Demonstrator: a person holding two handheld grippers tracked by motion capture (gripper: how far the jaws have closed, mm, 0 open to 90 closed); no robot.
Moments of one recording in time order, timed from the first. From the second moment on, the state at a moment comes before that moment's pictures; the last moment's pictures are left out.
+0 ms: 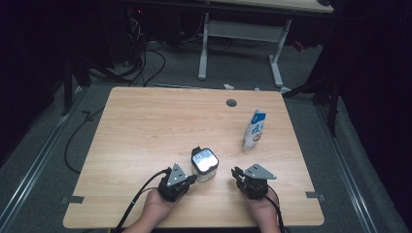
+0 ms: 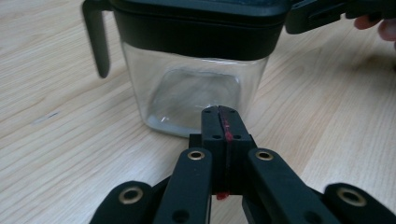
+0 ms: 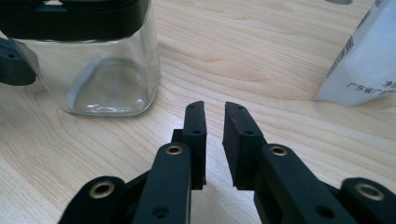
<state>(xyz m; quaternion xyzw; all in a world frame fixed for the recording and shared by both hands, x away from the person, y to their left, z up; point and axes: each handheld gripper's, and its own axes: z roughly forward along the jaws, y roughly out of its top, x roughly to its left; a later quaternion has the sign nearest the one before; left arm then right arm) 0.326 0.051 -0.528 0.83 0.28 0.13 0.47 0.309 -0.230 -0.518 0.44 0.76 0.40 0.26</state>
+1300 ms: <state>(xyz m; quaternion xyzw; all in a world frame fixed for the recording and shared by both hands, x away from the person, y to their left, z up) 0.378 0.061 -0.462 0.80 0.30 0.17 0.50 0.311 -0.221 -0.523 0.44 0.77 0.40 0.25</state>
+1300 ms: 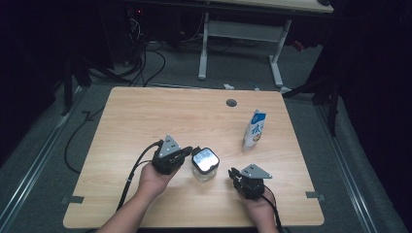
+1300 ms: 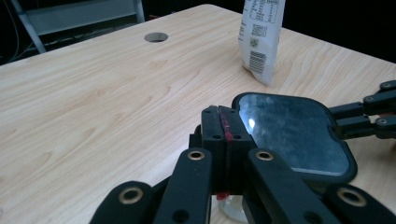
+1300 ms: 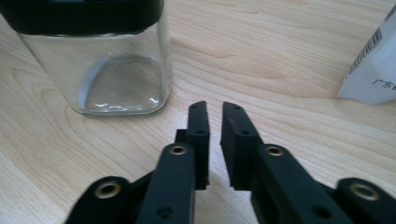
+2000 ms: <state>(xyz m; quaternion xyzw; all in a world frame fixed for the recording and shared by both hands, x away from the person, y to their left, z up) 0.389 0.039 -0.470 0.80 0.30 0.19 0.49 0.308 -0.218 -0.518 0.42 0.77 0.41 0.25</state>
